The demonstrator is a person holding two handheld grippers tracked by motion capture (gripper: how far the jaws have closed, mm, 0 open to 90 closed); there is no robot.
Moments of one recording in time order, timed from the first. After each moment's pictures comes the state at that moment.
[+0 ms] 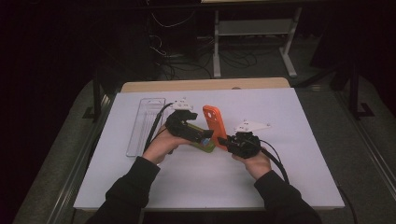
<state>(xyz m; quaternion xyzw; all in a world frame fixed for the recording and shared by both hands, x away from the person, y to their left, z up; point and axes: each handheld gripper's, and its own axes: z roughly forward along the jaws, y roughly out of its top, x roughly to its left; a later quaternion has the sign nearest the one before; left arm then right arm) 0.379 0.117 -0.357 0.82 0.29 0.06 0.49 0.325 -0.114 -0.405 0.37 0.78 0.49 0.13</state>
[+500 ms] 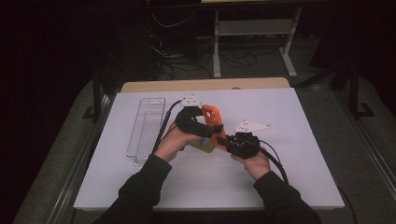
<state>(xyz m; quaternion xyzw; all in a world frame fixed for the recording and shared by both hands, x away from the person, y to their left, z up) 0.390 0.096 -0.360 0.80 0.29 0.06 0.52 0.322 -0.111 -0.402 0.37 0.77 0.50 0.12</state>
